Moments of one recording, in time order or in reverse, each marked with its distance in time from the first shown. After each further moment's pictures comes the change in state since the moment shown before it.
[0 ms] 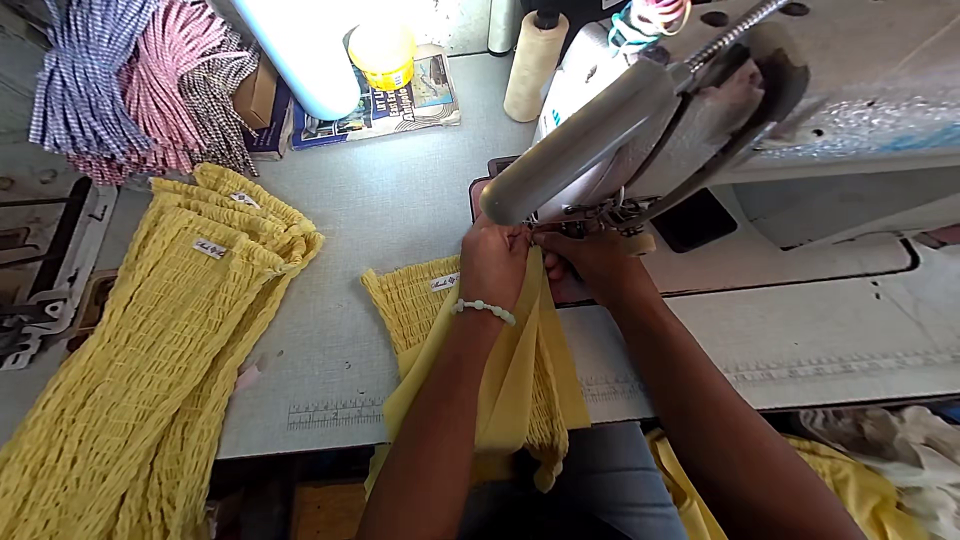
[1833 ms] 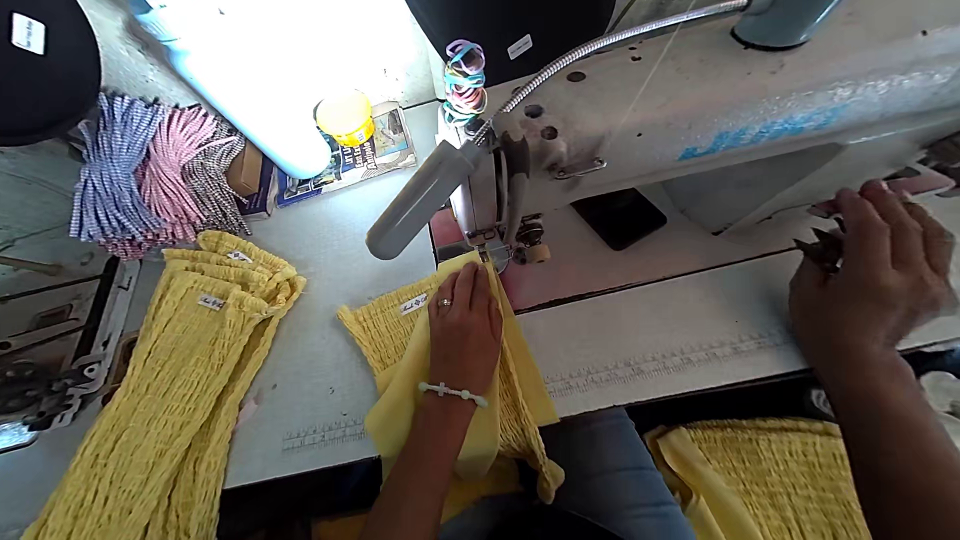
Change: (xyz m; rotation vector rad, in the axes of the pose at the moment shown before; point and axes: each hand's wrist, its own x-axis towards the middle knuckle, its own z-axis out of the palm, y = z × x) left_hand -0.063 -0.011 0.025 0.515 0.058 0.292; right_hand -0.054 0.079 -0.227 -0.996 0.843 -0.534
